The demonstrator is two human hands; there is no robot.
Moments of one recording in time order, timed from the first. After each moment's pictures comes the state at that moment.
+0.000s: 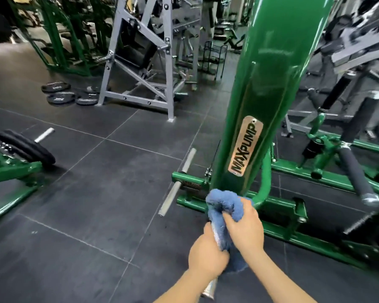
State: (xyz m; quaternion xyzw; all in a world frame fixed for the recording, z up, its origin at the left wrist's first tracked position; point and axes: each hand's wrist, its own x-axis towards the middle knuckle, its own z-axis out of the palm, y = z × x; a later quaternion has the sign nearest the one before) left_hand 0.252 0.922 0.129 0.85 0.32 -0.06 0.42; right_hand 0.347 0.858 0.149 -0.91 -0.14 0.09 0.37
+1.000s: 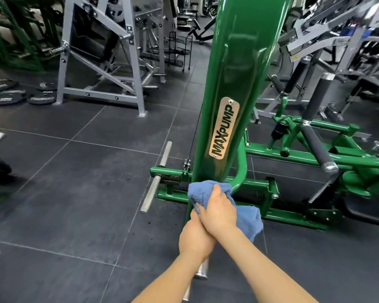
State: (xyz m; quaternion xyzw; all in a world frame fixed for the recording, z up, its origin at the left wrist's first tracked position) left_hand 0.247 0.922 0.139 0.84 0.32 -0.03 0.43; right_hand 0.321 0.882 0.158 -0.97 -0.17 0.07 0.15
